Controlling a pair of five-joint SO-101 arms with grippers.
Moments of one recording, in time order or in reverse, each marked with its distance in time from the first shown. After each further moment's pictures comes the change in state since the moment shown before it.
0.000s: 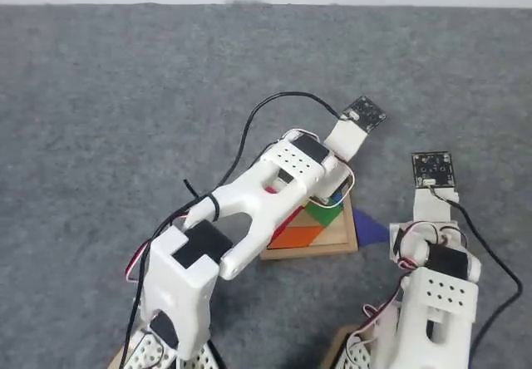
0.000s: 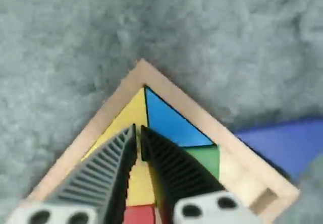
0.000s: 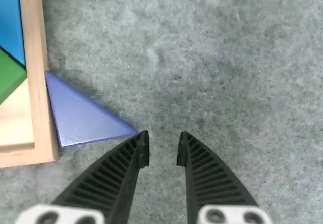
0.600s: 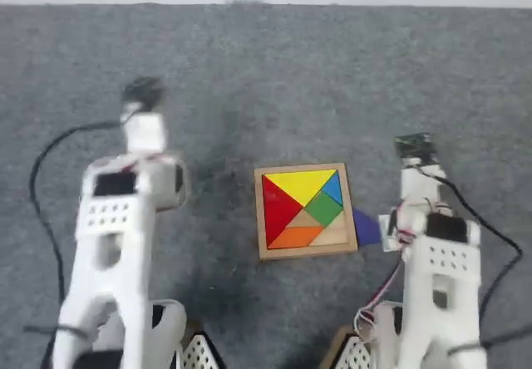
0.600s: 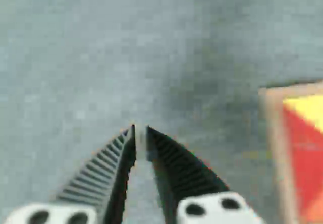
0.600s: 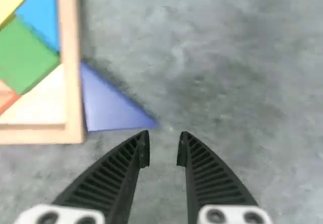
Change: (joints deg) left arm -46.2 -59.0 48.8 -1.5 -1.0; right arm -7.6 16.8 -14.2 7.9 0.9
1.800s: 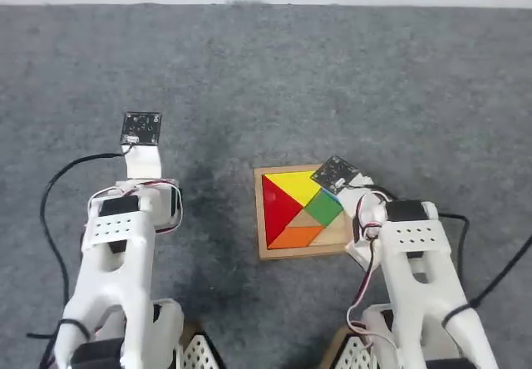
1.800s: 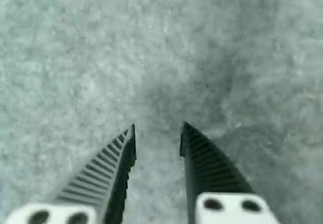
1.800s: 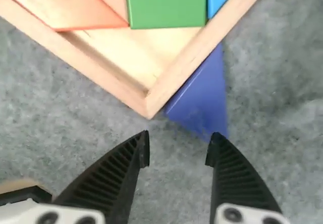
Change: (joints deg) left arm -3.1 4.4 12.7 -15.6 -4.6; right arm -13.8 9.3 0.8 0.1 21.8
